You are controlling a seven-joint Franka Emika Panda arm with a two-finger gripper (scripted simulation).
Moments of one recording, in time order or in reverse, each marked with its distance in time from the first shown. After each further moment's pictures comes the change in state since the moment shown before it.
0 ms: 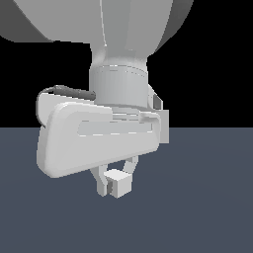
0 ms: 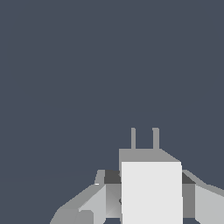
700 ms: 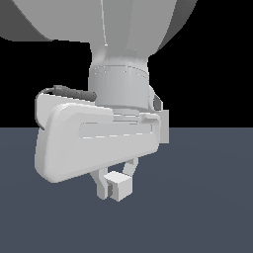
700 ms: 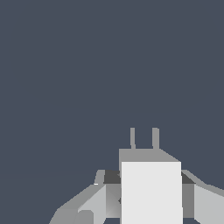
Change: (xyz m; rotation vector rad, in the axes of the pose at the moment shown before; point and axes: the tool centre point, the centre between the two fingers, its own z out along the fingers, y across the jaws) arm -0.003 -0.003 0.002 0.001 0.000 -0.029
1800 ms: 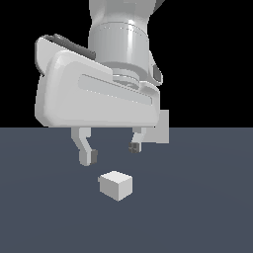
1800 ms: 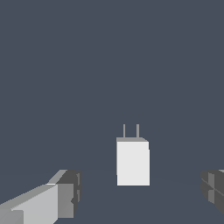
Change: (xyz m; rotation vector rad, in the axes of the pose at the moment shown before) arm 0.003 0.000 -0.050 0.000 0.000 0.004
